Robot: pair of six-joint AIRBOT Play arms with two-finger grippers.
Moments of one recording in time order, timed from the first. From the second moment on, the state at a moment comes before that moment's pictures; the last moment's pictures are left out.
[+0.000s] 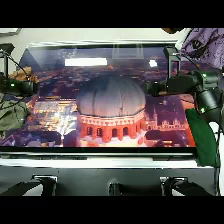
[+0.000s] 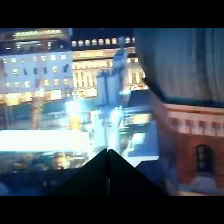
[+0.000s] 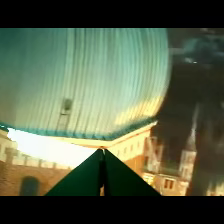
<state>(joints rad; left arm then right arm) -0.01 -1.20 1.52 1.52 -1.40 -1.51 0.22 -1.22 1.36 1.71 -1.07 -1.50</state>
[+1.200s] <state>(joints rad) -0.01 -1.20 1.52 1.52 -1.38 -1.52 0.22 -1.22 1.36 1.72 -1.07 -1.50</state>
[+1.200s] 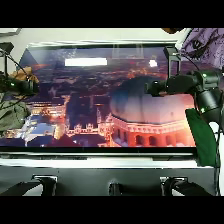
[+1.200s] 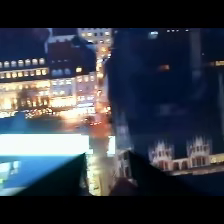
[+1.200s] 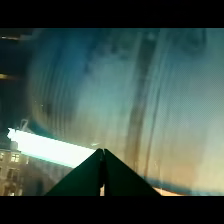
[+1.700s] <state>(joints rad) 0.42 -1.20 1.36 1.57 -1.28 -1.66 0.22 -1.22 1.36 1.72 -1.07 -1.50</state>
